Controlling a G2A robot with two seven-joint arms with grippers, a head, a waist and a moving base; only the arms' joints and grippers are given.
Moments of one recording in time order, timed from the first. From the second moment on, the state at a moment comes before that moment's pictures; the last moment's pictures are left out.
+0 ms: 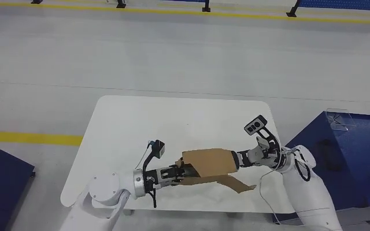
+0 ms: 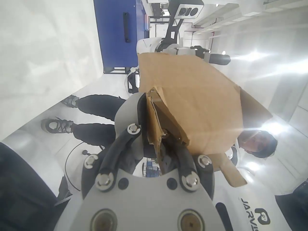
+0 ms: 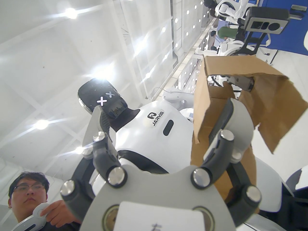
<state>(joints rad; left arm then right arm) 1.26 -1.23 -1.19 -1.83 -0.28 0.19 -0.94 -1.12 -1.09 1.43 -1.42 0.96 0.06 1.54</state>
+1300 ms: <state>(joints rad) 1.41 -1.18 -1.39 -1.96 -0.21 0.04 -0.79 -1.15 -1.09 1.39 -1.46 0.90 0.00 1.39</state>
